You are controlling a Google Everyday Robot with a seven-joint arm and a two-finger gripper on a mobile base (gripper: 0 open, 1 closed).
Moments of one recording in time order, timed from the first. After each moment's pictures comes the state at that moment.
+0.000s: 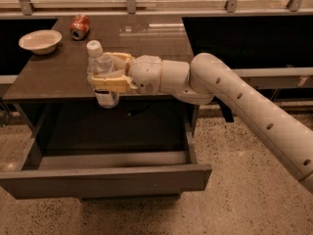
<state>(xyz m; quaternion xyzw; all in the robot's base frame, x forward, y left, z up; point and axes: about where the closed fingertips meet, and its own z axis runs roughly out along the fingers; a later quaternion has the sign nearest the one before) 0.573 0.123 0.922 -0.50 0.46 0.45 0.58</state>
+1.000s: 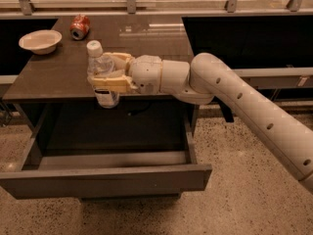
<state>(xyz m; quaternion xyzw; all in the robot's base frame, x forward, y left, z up) 0.573 0.123 0.923 -0.50 0.46 0.45 0.58</state>
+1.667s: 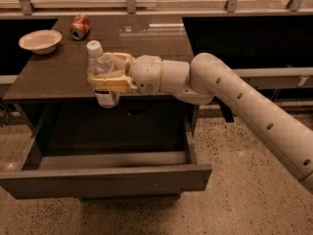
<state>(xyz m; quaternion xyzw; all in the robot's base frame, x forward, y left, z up) 0.573 0.123 0.923 -0.50 0.46 0.45 0.58</state>
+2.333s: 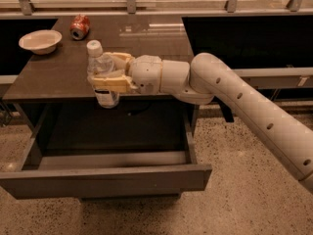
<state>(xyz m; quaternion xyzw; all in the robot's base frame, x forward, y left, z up) 0.573 0.123 0.923 -0.50 0.46 0.45 0.58</state>
